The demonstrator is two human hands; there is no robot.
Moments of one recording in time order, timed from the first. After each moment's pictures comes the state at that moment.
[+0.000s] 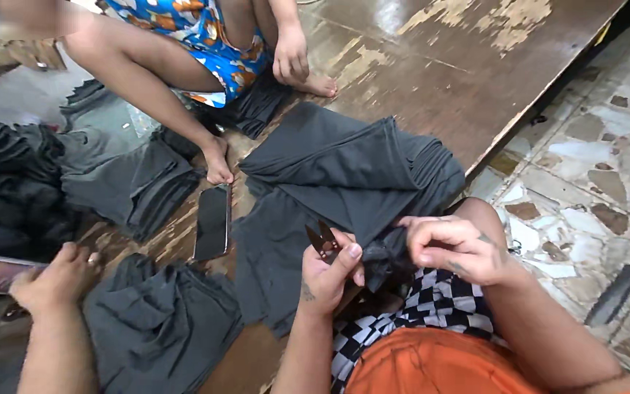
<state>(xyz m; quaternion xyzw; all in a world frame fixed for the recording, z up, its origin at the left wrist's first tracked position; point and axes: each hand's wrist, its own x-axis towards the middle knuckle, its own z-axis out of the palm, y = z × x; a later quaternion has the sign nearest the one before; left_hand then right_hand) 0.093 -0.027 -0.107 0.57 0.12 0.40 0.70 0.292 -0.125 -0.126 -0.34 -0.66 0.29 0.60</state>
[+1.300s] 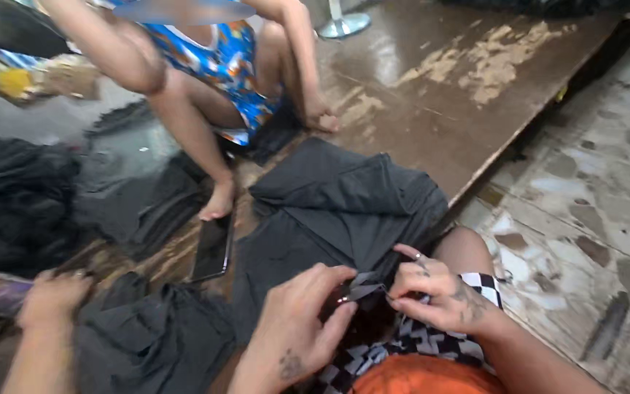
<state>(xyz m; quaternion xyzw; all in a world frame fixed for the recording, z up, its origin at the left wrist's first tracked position) 0.048 -0.030 -0.047 0.95 0.16 0.23 0.17 0.265 -0.146 -0.123 -0.42 -0.72 0.11 0.54</state>
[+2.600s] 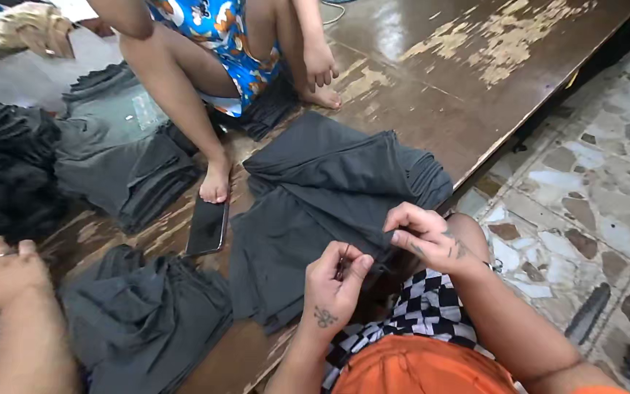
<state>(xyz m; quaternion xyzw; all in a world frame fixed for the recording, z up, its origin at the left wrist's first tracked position) 0.083 -0.055 -0.095 0.78 0.23 0.41 0.41 0.278 -0.111 -0.120 -0.44 -0.65 0.21 0.58</state>
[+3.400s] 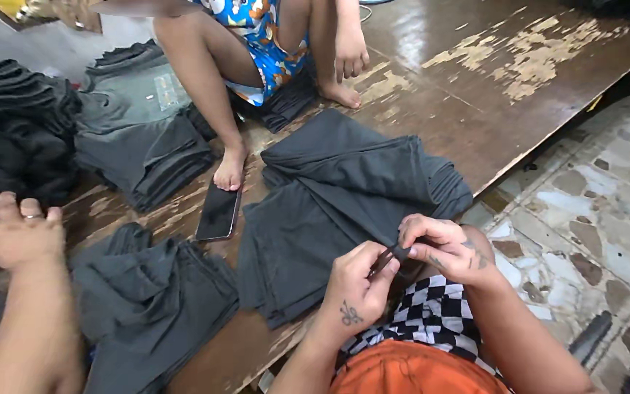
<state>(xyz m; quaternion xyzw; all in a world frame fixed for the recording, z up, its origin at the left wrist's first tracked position) 0.090 -0.052 -0.093 0.82 0.20 0.37 0.39 0.287 -0.103 -0.123 -0.37 -0.69 0.25 0.57</state>
